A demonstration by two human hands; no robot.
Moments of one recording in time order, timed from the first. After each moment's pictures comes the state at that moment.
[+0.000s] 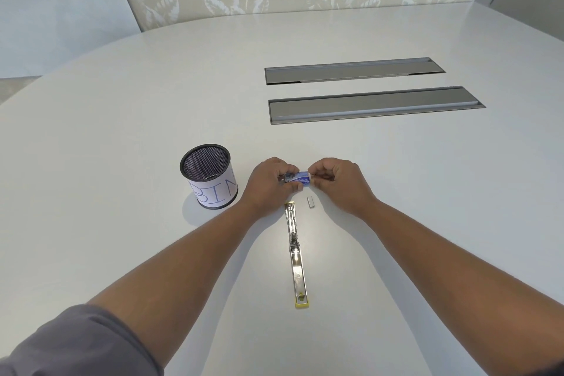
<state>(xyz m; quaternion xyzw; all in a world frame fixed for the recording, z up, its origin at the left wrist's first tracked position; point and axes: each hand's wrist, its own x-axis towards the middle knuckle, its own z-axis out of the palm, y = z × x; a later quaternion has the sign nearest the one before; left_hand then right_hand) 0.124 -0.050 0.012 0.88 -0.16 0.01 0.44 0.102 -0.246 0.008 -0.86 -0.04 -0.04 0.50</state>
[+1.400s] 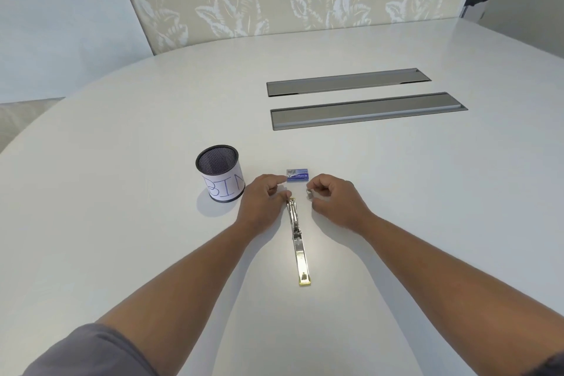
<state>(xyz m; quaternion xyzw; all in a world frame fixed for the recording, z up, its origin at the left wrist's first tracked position) 0.064 -0.029 0.008 0.88 -0.08 0.04 0.47 0.041 -0.233 0.003 -0.87 -0.04 -0.05 0.48</state>
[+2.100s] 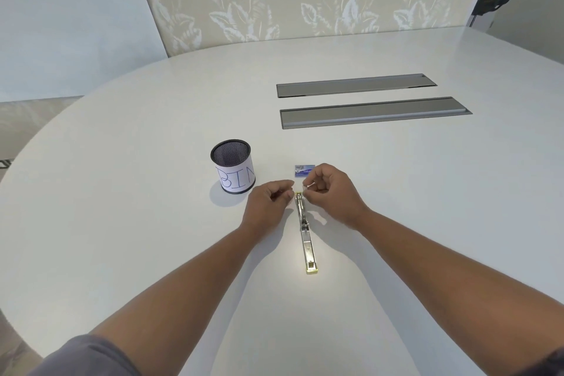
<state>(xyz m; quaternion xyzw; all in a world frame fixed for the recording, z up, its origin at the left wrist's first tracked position) 0.027 -0.017 0.010 0.79 -0.04 -0.01 0.62 0.023 -0.206 0.025 -0.78 -0.08 -0.03 0.61</state>
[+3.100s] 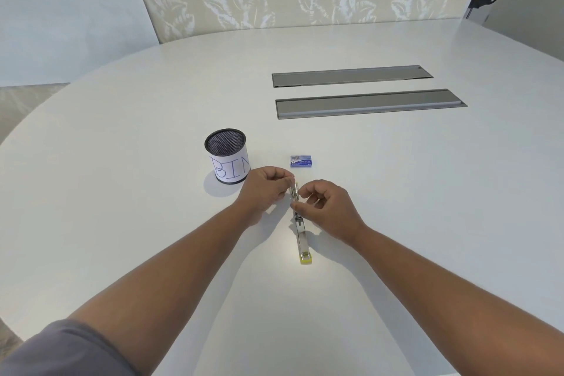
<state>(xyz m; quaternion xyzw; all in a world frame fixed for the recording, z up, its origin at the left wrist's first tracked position) 0.038 -0.022 0.030 0.71 0.00 -0.12 0.69 -0.019 -0.196 0.010 -0.82 -0.06 -0.05 0.57</state>
